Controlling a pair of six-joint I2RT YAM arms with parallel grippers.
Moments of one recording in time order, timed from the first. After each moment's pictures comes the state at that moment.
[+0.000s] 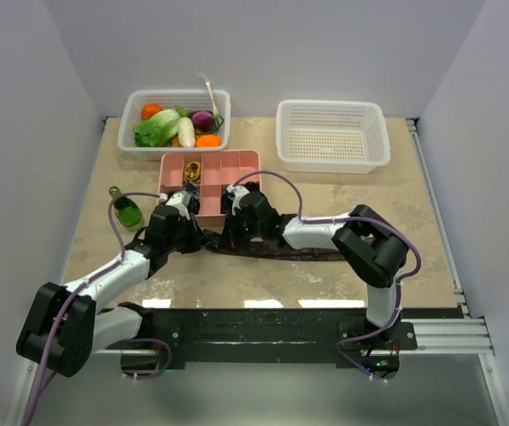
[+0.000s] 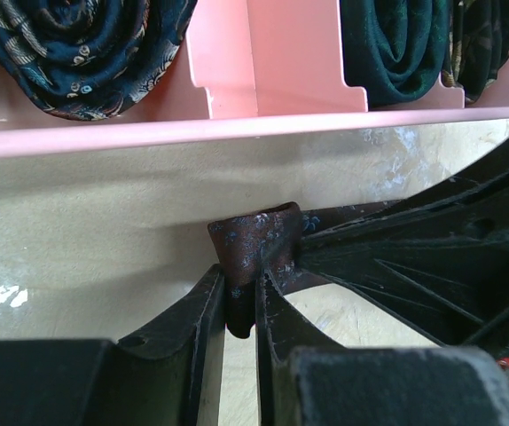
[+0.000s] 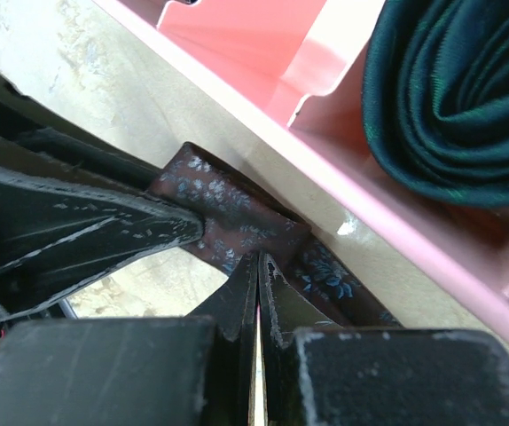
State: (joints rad) left arm -0.35 1.15 0.42 0.02 0.15 -0.56; right arm 0.89 1.91 1.06 0.23 -0.21 0.54
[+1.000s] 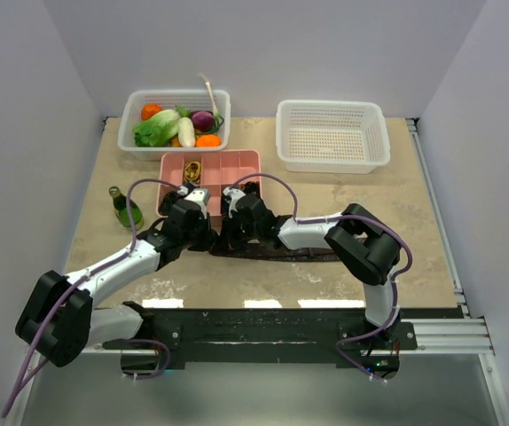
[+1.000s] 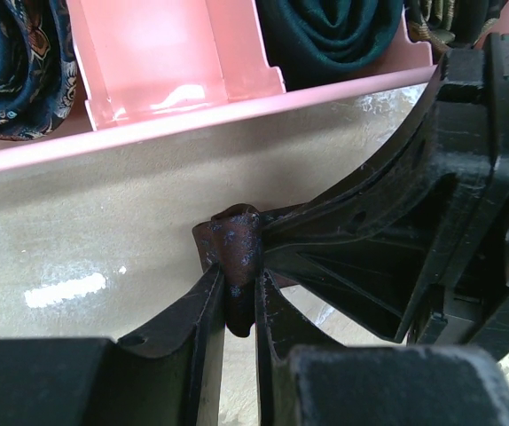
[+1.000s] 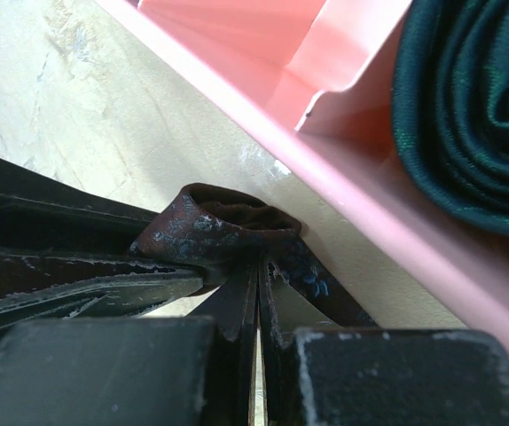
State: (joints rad) left arm -0.54 1.21 0.58 -0.18 -0.04 -0.46; right arm 0.90 1.96 1.09 0.24 -0.22 0.55
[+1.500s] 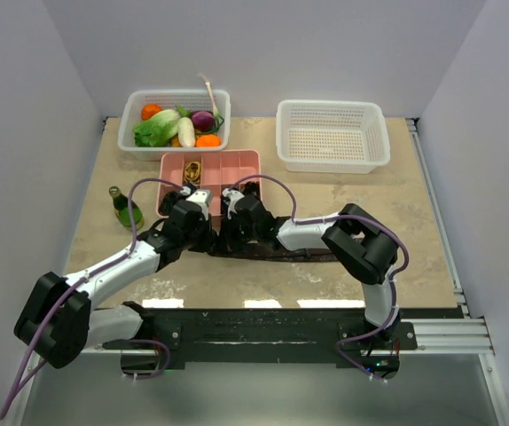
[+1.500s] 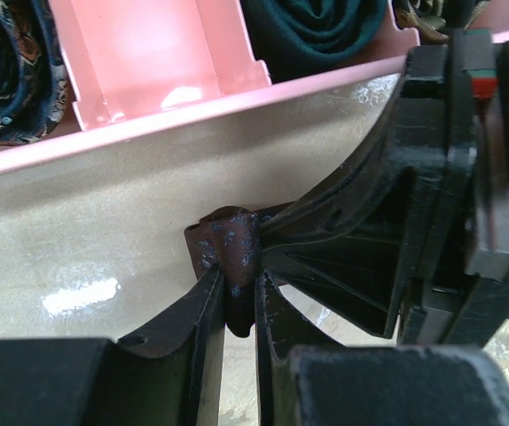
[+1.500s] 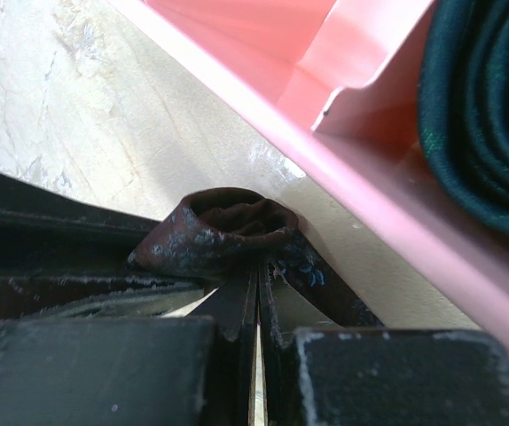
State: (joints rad) left arm -0.55 1.19 0.58 -0.19 -0.04 -0.42; right arm 0.91 1.98 1.09 0.27 -0.23 0.57
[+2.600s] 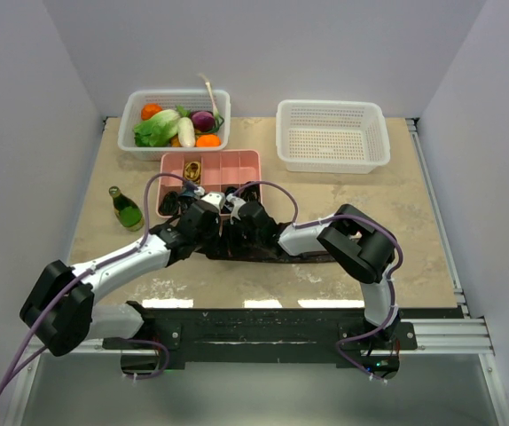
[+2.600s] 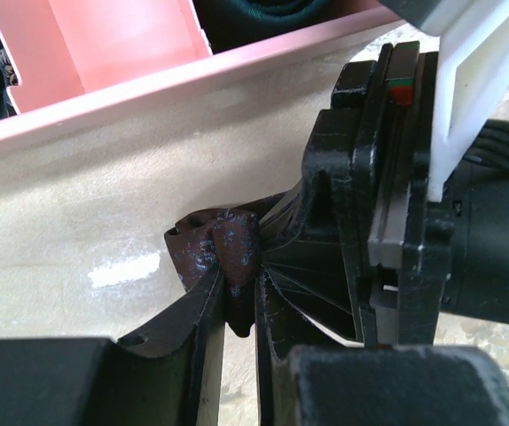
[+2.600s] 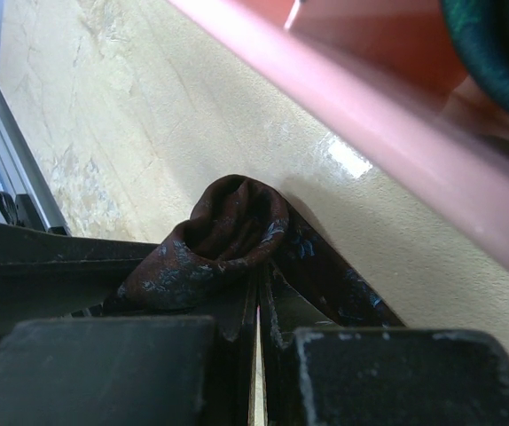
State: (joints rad) left arm -0.67 1.25 0.68 -0.33 -0.15 -0.42; right arm 0.91 2.00 1.01 0.40 -0.31 0.69
